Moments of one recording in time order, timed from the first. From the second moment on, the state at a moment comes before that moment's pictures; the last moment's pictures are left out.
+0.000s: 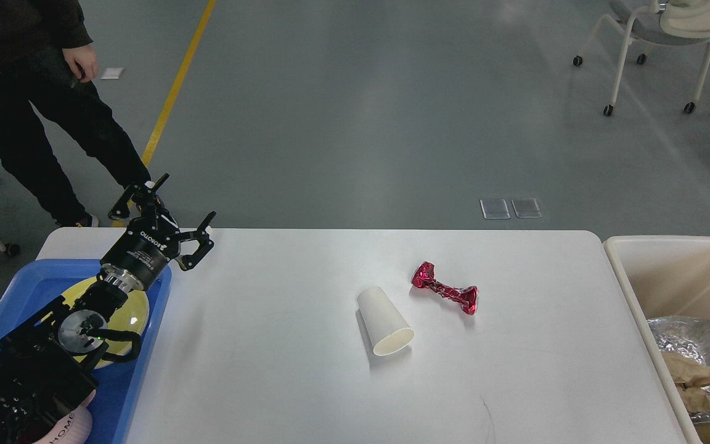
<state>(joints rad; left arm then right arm) -0.64 0.23 -0.87 -0.36 -0.02 -0.82 -0.20 0.75 -0.56 -0.84 0.18 -0.35 0.22 0.11</state>
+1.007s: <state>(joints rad) -0.64 0.23 -0.87 -0.36 -0.02 -0.82 -0.20 1.74 -0.78 -1.38 0.99 -0.45 0.43 0.13</state>
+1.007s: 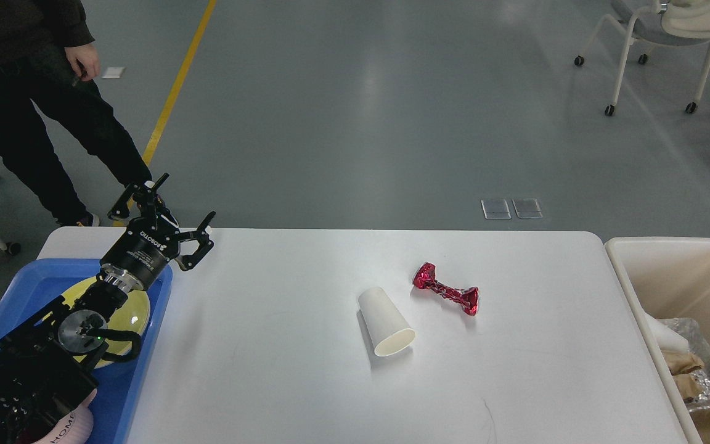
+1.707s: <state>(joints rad) -0.64 0.23 -0.87 -0.36 -0.02 -0.82 -0.20 2.57 -0.63 -1.27 1.30 -0.56 0.96 0.35</state>
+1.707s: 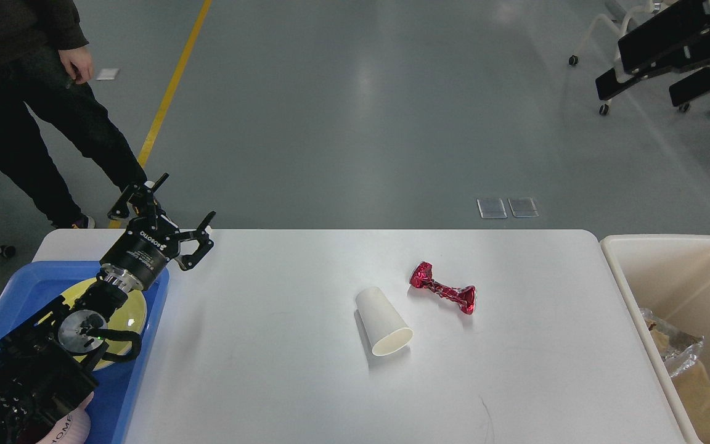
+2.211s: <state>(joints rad) -0.64 0.23 -0.86 -0.36 -0.02 -0.82 -0.20 1.46 -0.06 -1.27 0.80 -0.31 0.03 0.33</state>
